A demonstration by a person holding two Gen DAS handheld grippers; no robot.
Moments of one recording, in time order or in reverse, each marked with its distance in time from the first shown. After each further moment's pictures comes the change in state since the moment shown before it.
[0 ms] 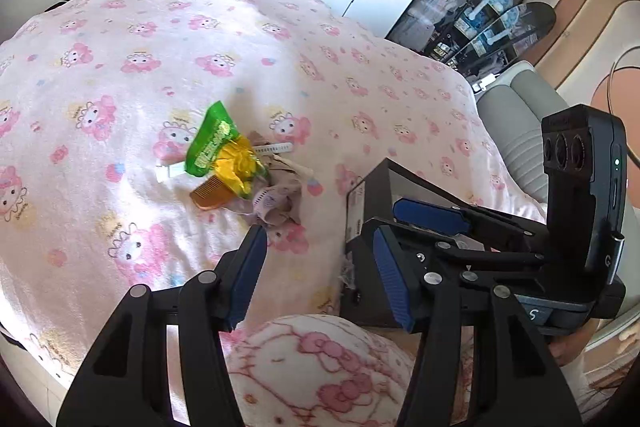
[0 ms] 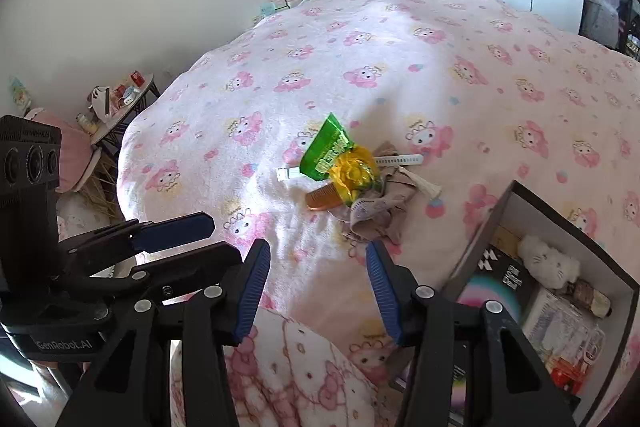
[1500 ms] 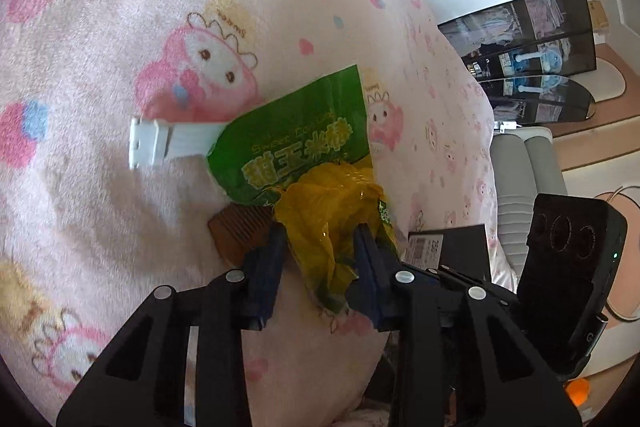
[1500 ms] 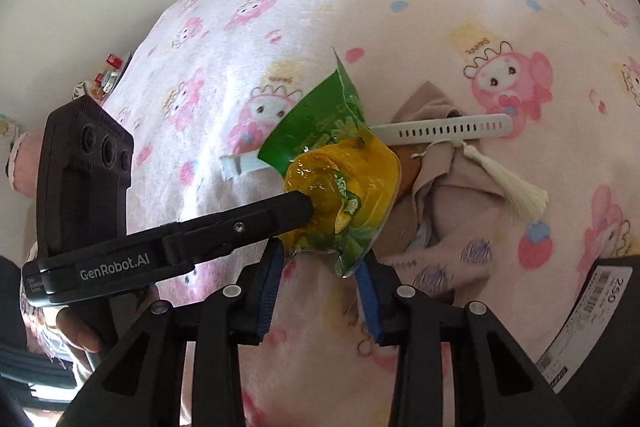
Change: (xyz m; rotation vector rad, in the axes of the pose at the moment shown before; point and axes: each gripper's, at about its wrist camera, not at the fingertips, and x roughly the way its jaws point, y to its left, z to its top) left arm 0.171 0.150 0.023 -0.397 0.214 -0.171; right arm 0.193 -0.047 0.039 0.147 0.268 0.114
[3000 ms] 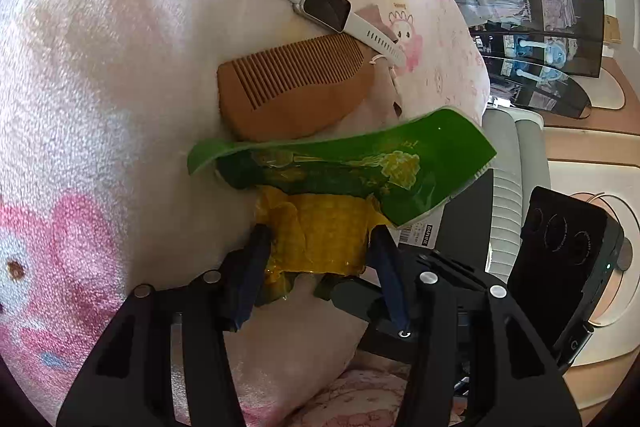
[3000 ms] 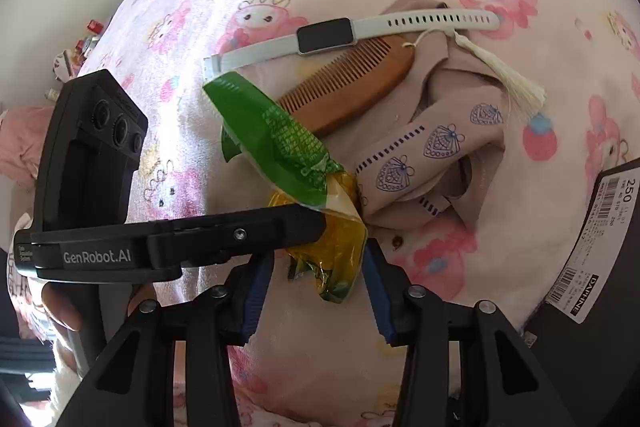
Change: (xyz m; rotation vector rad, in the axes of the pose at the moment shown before) left arm 0.022 0.033 -0.036 -0.132 0.192 -0.097; right arm 0.000 -0.008 -0.053 0.022 0.135 -0.076
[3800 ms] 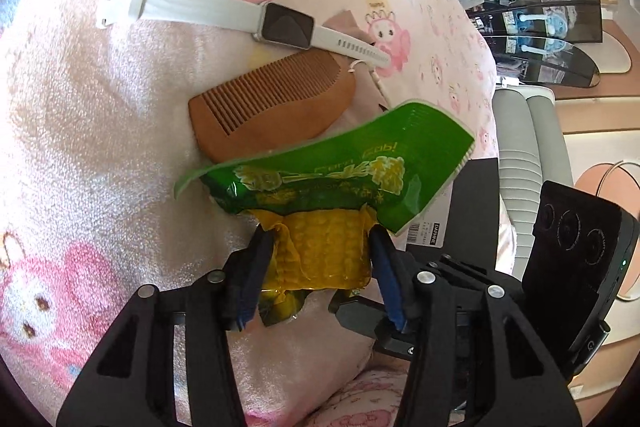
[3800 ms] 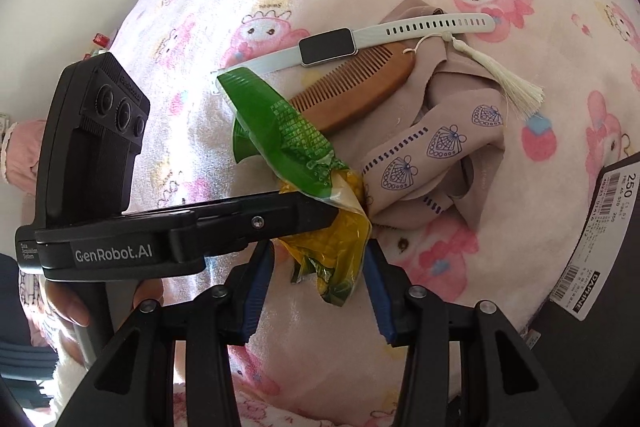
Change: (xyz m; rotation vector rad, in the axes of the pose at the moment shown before) left arm -0.019 -0.021 0.003 0.132 -0.017 0.084; right arm -0.023 -0.003 -0.015 0.016 -0.032 0.050
